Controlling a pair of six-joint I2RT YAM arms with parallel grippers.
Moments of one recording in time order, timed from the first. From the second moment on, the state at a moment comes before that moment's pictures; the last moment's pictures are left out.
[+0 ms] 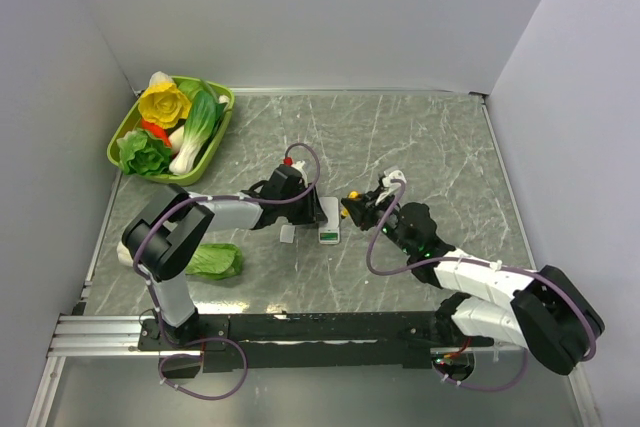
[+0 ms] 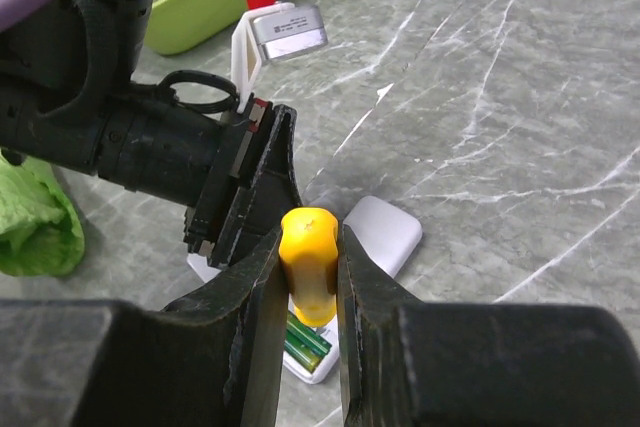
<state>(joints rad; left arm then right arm) -0.68 1.78 0.89 0.15 0.22 -0.71 0.65 1.10 0.30 0.72 -0.02 0.26</state>
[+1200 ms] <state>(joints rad) -0.68 1.79 0.88 0.16 0.24 -0.69 0.65 1.22 0.31 0.75 -0.31 -0.04</state>
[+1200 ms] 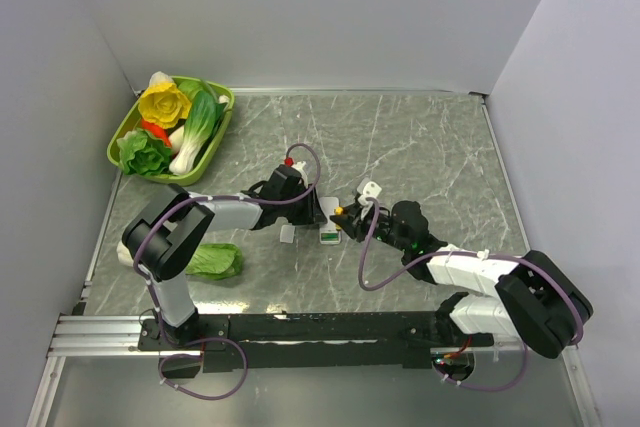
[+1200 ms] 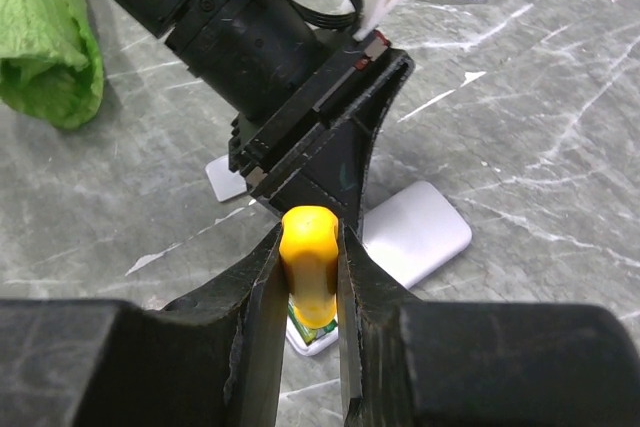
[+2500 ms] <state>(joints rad) -0.67 1.81 0.90 0.17 0.26 -0.68 0.65 1.23 0.32 0.76 -0.40 -0.15</state>
